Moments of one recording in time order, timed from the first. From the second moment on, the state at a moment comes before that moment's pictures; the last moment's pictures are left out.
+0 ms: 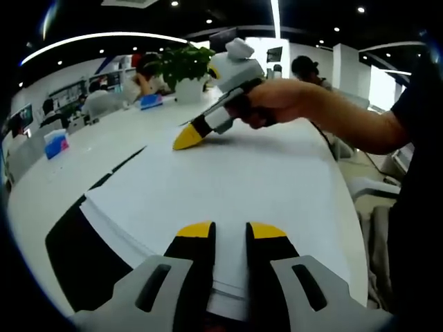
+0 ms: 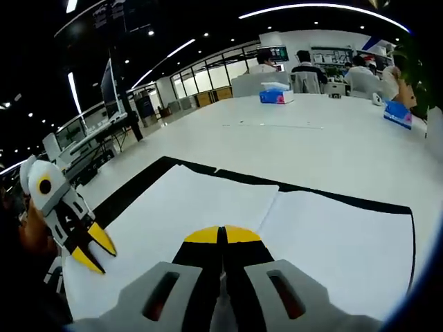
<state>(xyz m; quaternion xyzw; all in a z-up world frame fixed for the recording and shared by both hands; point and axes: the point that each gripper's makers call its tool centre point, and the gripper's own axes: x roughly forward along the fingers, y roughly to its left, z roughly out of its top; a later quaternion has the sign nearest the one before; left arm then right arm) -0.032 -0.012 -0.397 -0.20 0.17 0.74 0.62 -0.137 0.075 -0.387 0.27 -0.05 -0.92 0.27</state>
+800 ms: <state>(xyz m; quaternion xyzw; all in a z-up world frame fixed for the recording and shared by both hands) -0.043 -0.011 -0.397 -0.19 0.15 0.75 0.62 -0.220 0.099 -0.396 0.26 0.01 -0.93 0.27</state>
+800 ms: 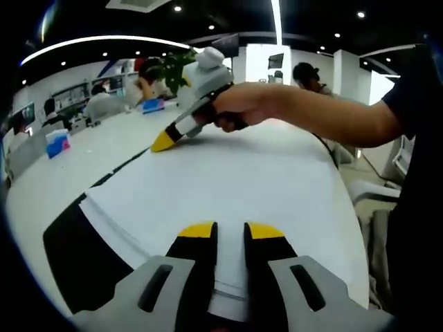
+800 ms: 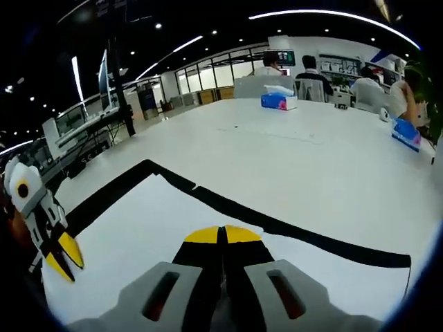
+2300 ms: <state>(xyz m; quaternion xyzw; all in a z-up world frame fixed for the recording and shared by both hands) -0.044 -0.009 -0.400 -0.20 0.15 0.76 0.60 -0.145 0.093 -0.388 0.22 0.07 -0.93 0.29</state>
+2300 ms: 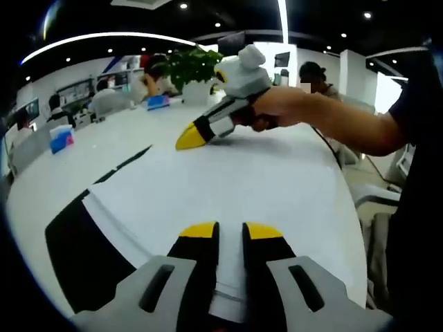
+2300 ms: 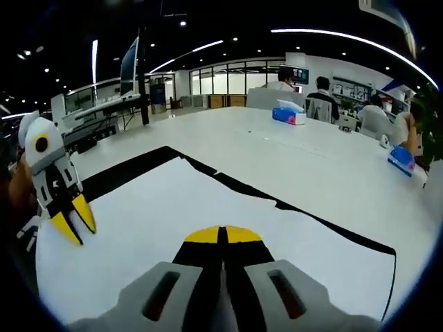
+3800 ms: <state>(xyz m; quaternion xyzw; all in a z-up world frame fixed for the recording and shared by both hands) -0.048 -0.011 -0.400 -0.20 0.14 0.76 0.61 0.052 0.053 -0.396 0.25 0.03 -0.93 0.29</state>
